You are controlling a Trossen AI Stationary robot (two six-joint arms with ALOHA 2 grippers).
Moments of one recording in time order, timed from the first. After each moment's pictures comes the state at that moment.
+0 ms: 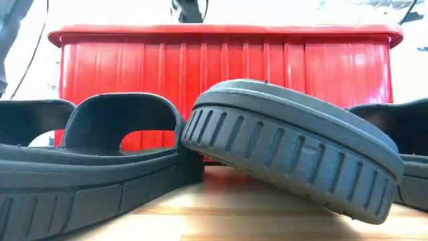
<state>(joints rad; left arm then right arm) 0.25 1.81 2.09 -1.33 0.15 0.20 0.75 1.46 1.73 -1.57 0.72 0.94</state>
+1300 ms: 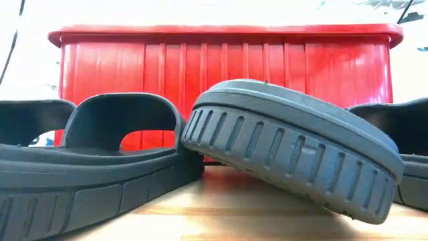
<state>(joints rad) -0.55 1.71 2.09 -1.39 -0.67 -0.42 1.00 1.46 1.12 -0.70 0.74 0.99</state>
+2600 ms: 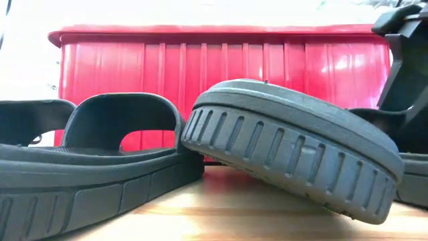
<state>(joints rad) -0.87 1.65 2.09 -1.57 -0.98 -0.87 0.83 2.05 1.40 -1.04 0.64 0.94</state>
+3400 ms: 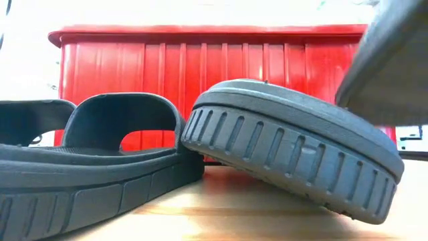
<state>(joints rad) -0.87 1.65 2.09 -1.57 -1.04 -0.82 0.96 1.76 1.40 -1.13 0.62 1.21</state>
